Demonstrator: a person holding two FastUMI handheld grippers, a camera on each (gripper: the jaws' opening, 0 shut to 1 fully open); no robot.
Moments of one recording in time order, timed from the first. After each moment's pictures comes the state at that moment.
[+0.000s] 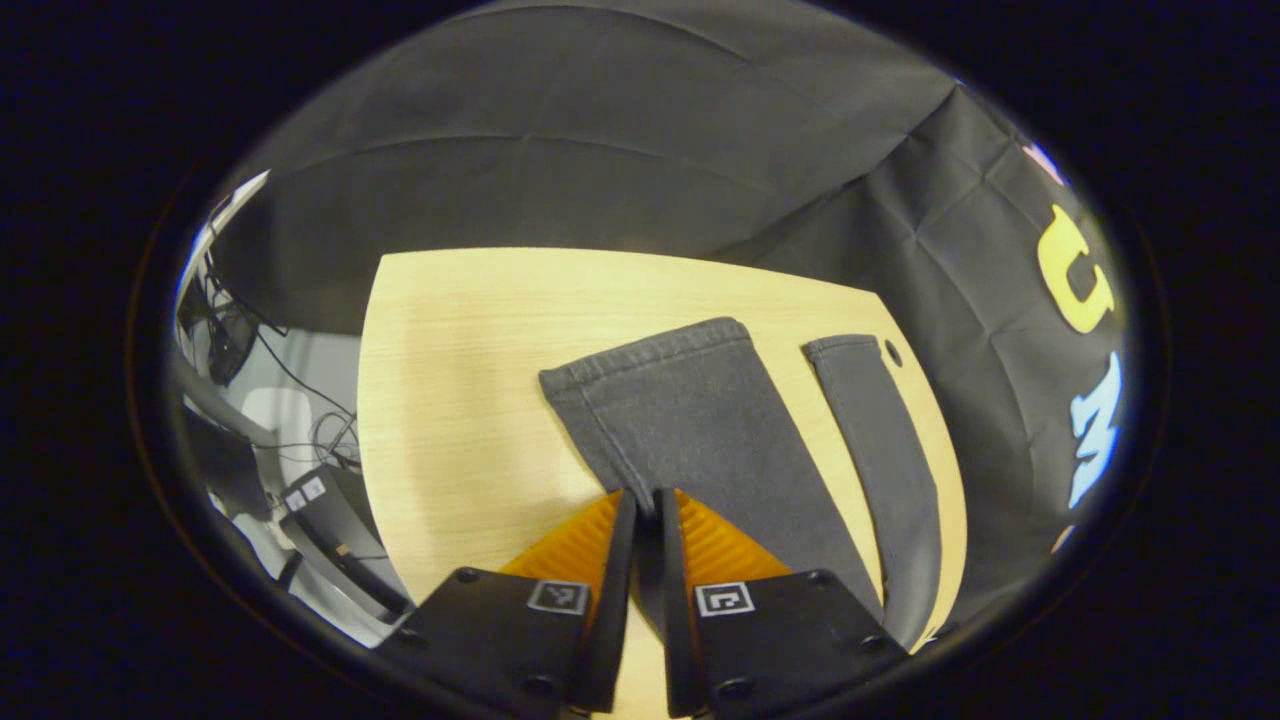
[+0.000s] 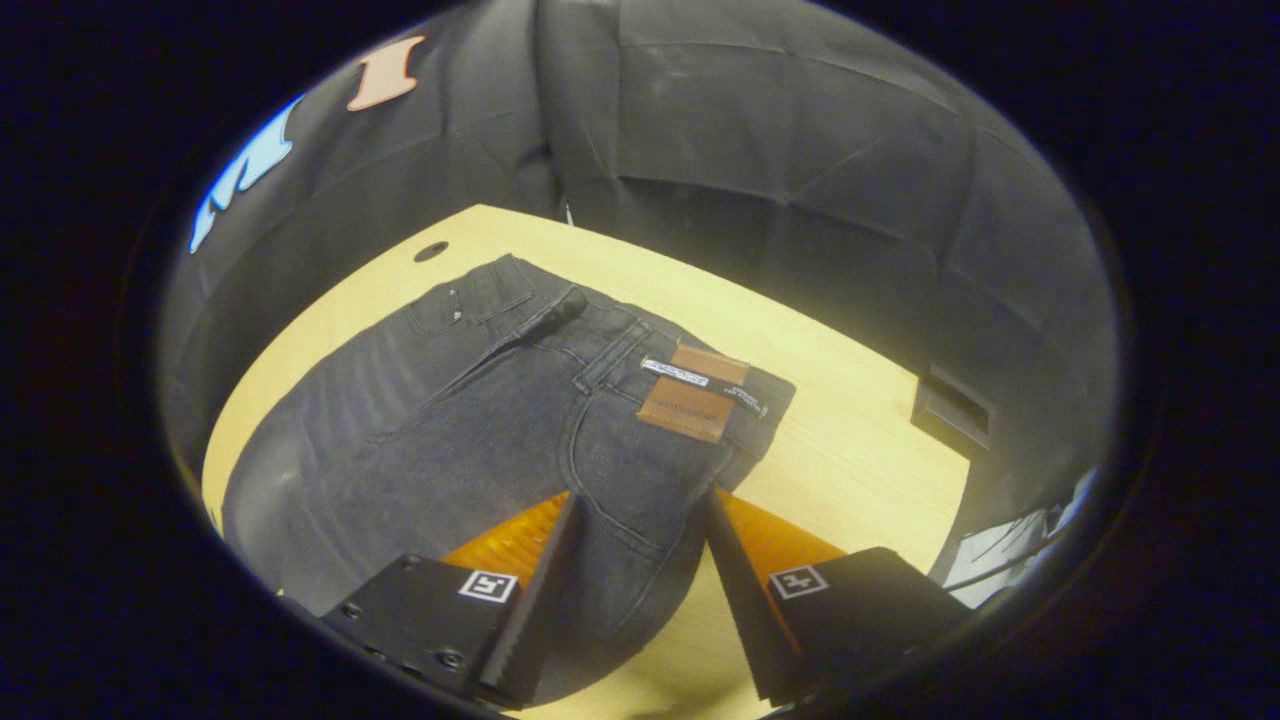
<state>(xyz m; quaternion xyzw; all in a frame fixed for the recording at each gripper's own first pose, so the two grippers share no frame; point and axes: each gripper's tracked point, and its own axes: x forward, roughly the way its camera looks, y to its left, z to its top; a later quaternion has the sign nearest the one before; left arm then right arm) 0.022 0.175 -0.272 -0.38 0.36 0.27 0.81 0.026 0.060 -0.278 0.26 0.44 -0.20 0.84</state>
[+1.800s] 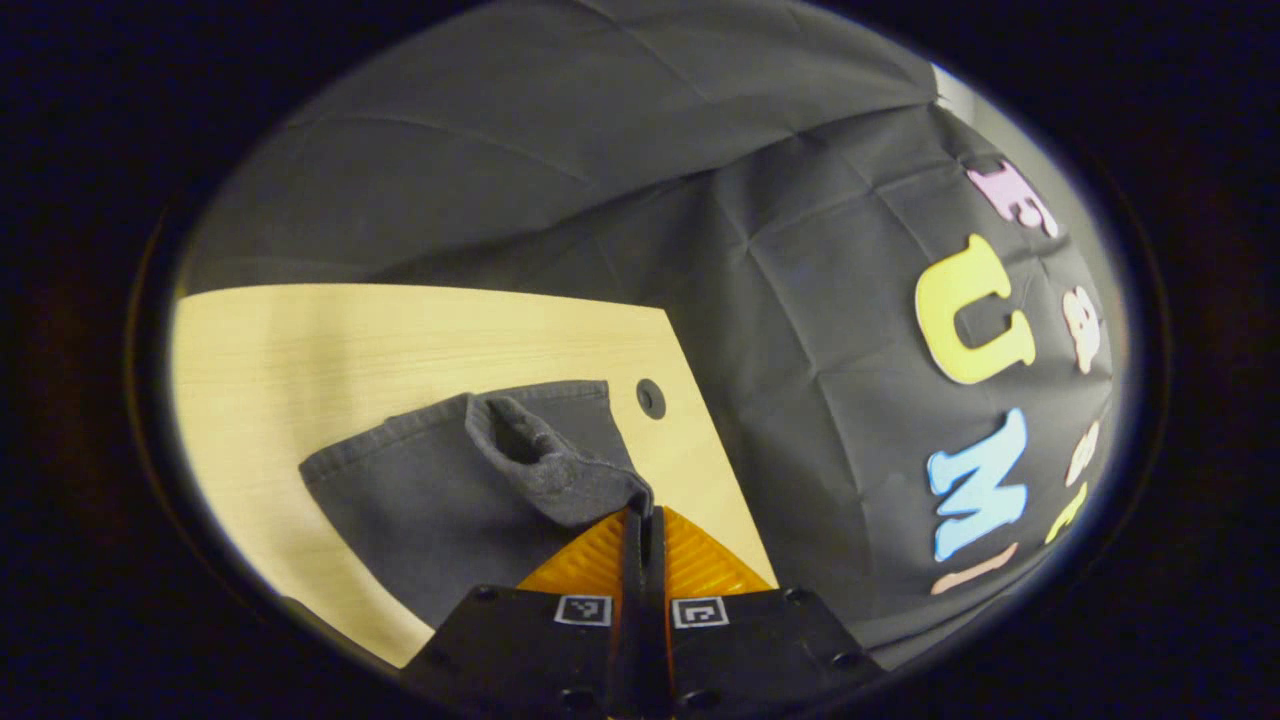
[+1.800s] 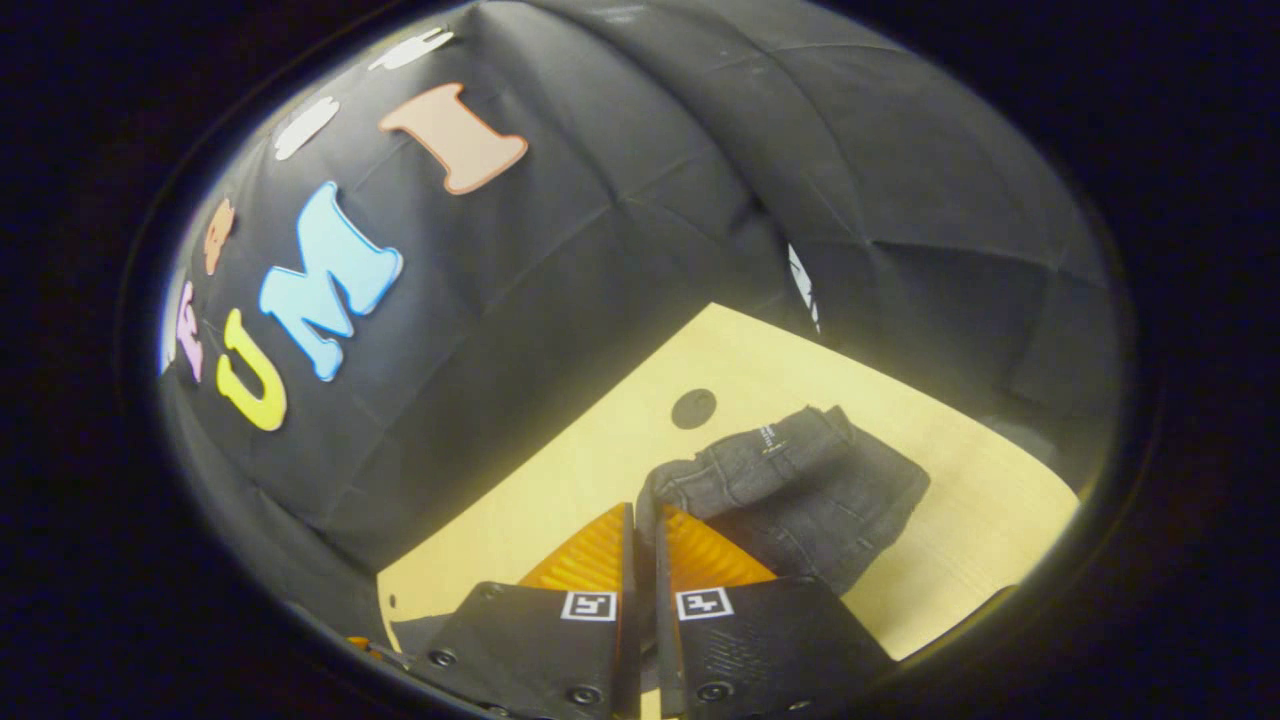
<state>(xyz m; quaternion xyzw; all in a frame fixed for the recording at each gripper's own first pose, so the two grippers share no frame) 0.372 0.036 -0.160 -0.47 0.31 0.06 0.83 0.303 0.093 -0.146 0.41 0.30 0.02 0.86</state>
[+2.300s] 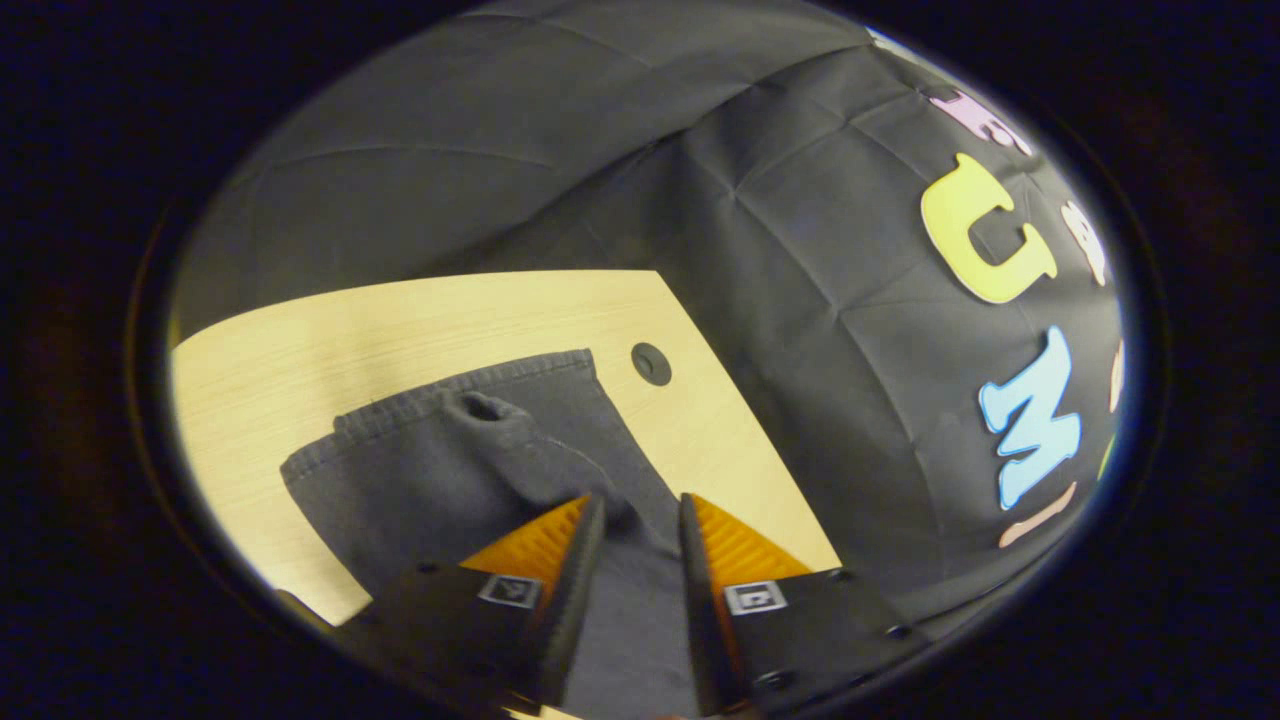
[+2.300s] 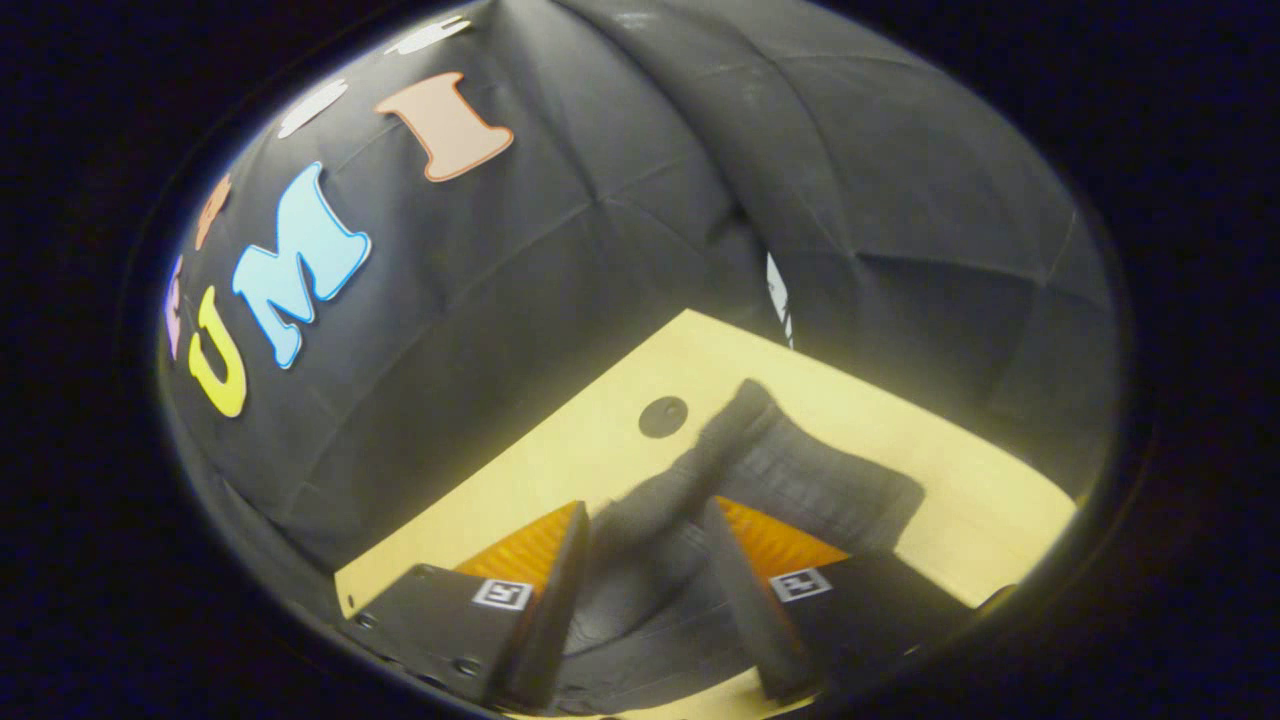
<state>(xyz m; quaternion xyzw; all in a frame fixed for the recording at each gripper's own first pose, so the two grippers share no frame) 0.385 -0.005 -0.185 -0.36 0.35 0.07 0.86 0.297 0.074 -0.152 0.35 0.28 -0.04 0.89</state>
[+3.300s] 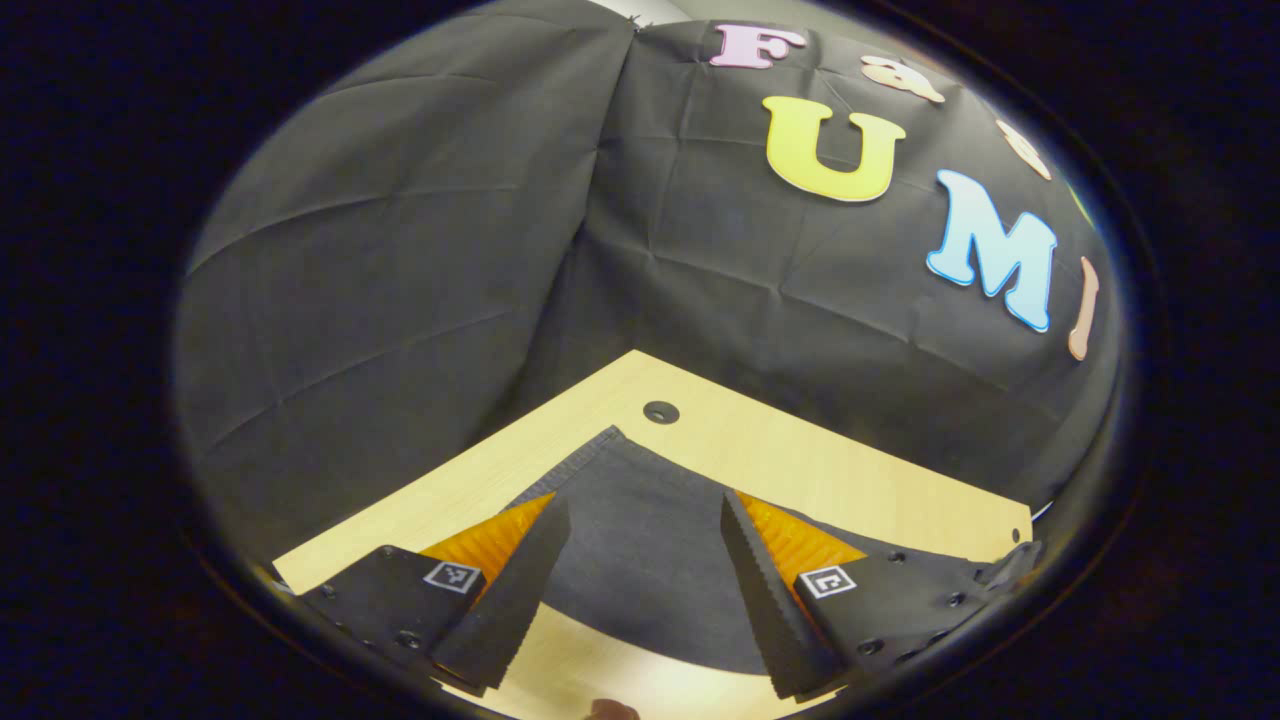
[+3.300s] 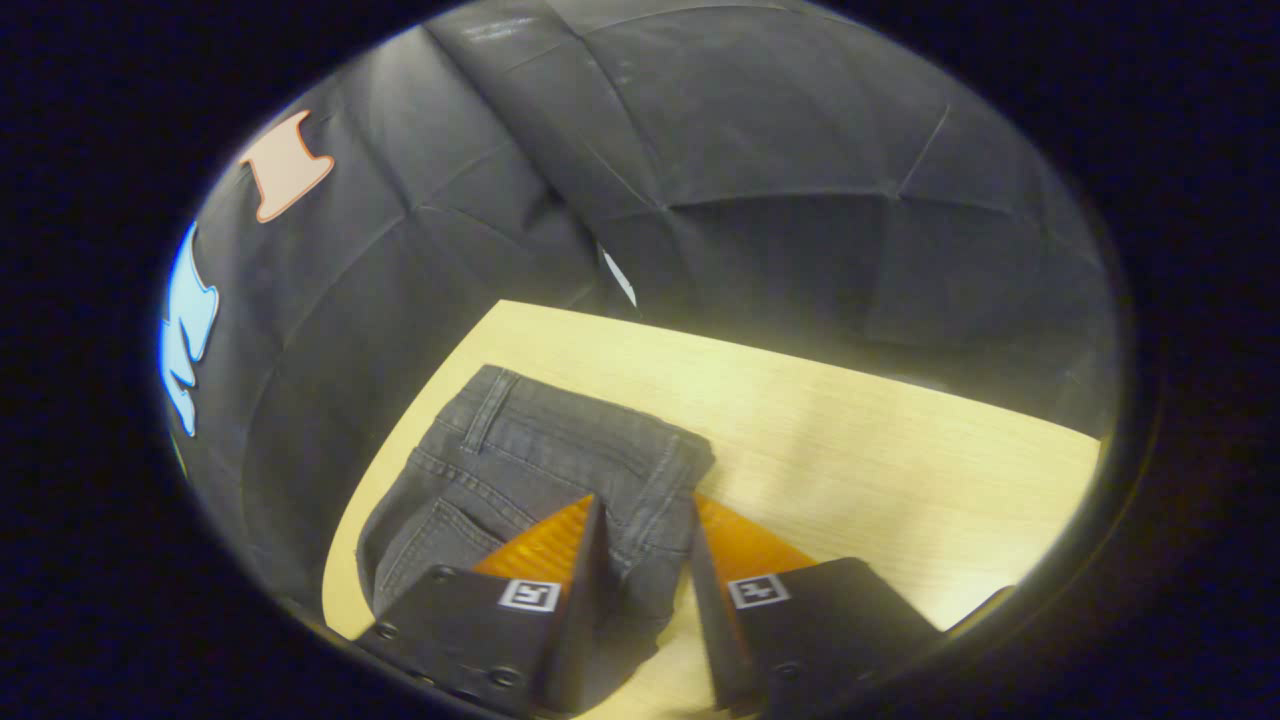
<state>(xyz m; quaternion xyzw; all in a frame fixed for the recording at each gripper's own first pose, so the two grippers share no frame) 0.276 -0.007 -0.072 -0.09 0.29 0.05 0.95 0.261 0.028 -0.256 0.43 0.35 -0.19 0.81</state>
